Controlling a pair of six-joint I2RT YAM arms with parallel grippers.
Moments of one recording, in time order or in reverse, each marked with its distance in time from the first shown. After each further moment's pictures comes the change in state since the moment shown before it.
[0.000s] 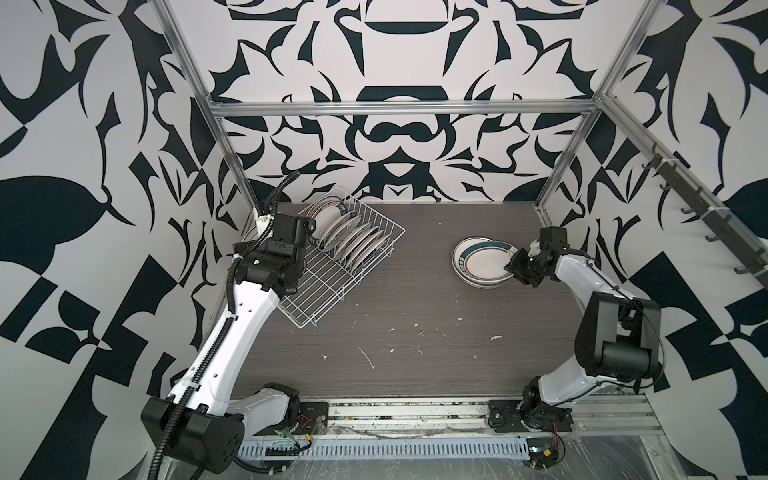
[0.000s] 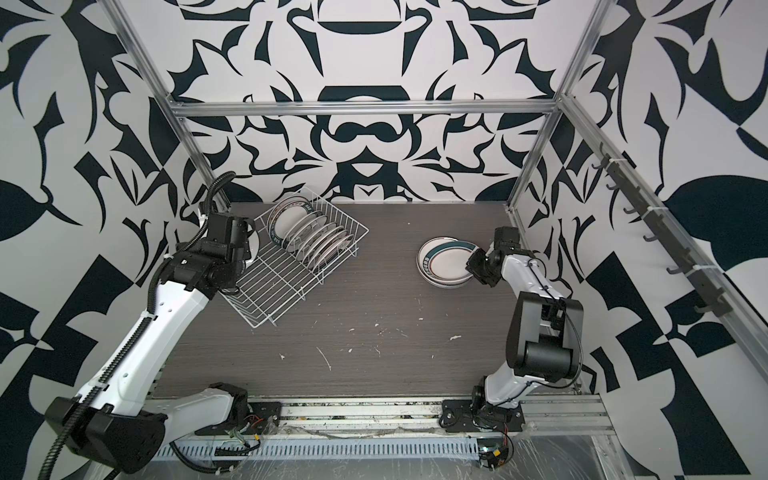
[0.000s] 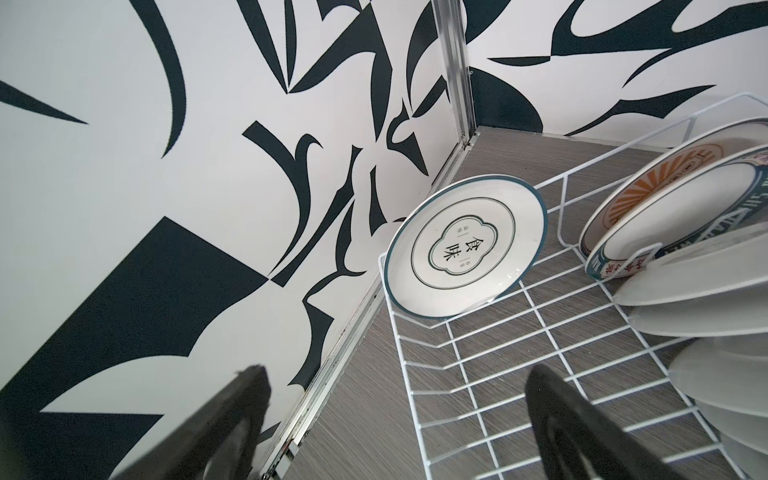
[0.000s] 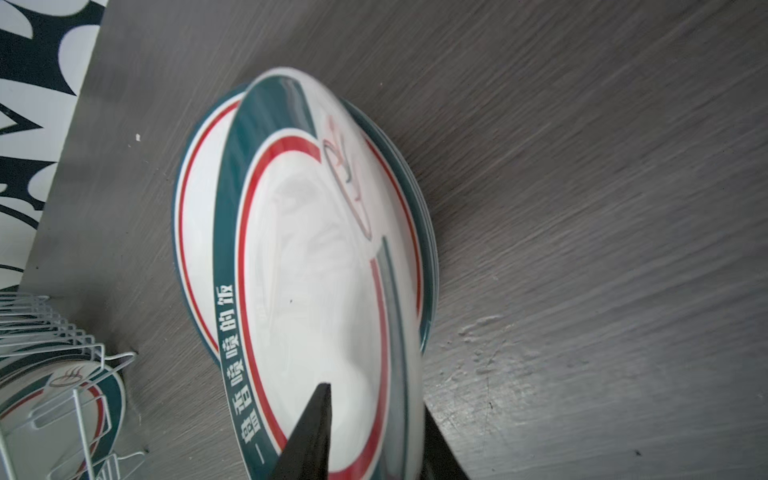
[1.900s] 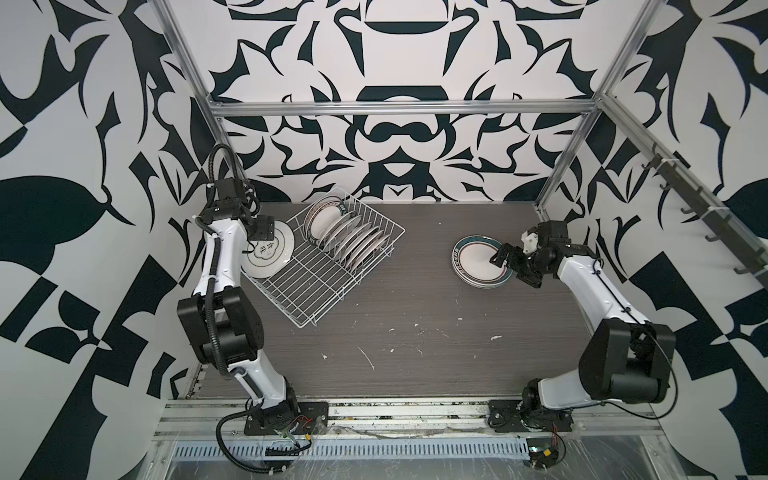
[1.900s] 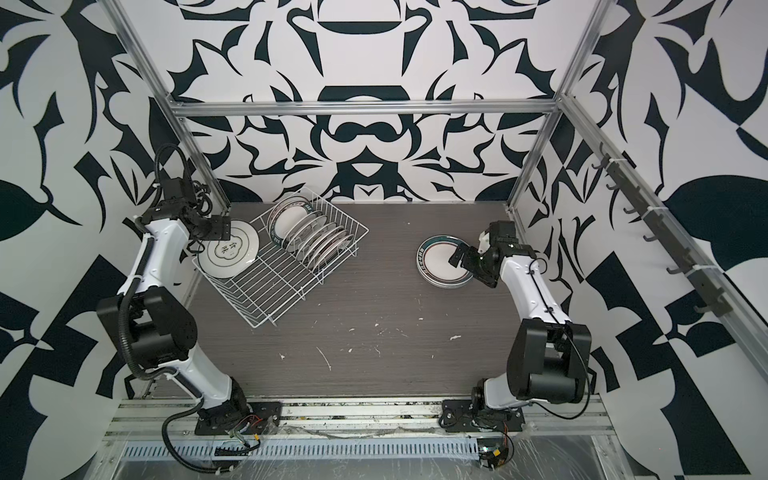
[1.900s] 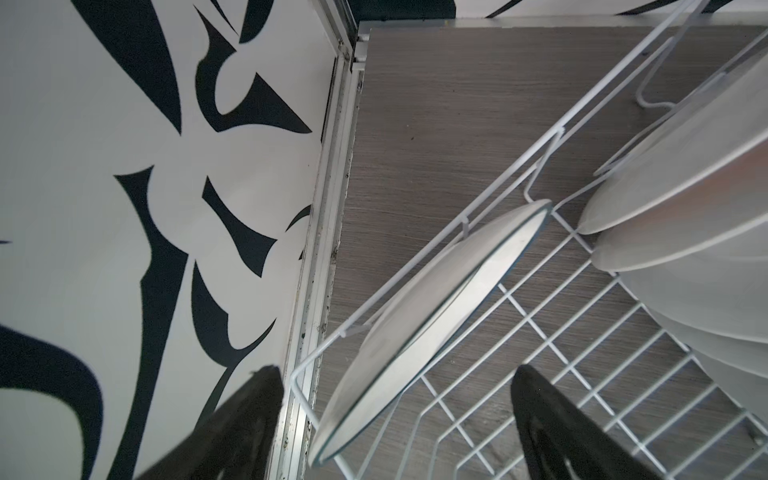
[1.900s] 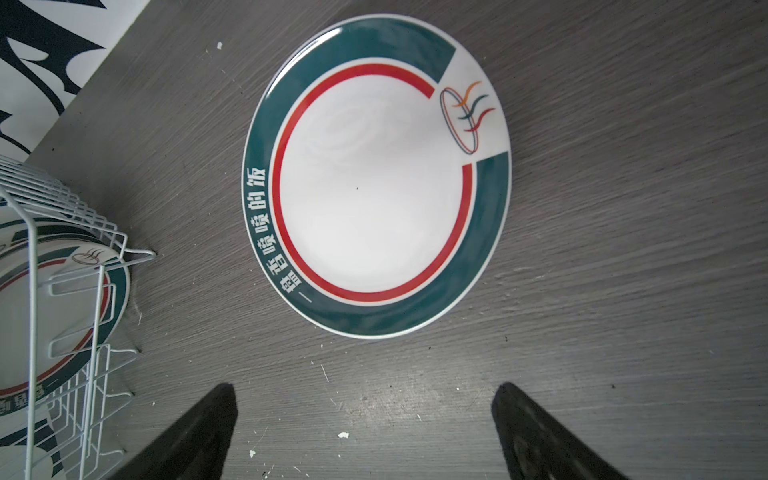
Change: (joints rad) left arm 0.537 0.577 0.393 0.017 0.819 0.486; right arm 0.072 -0.151 0.053 -0.177 -0.017 -0.181
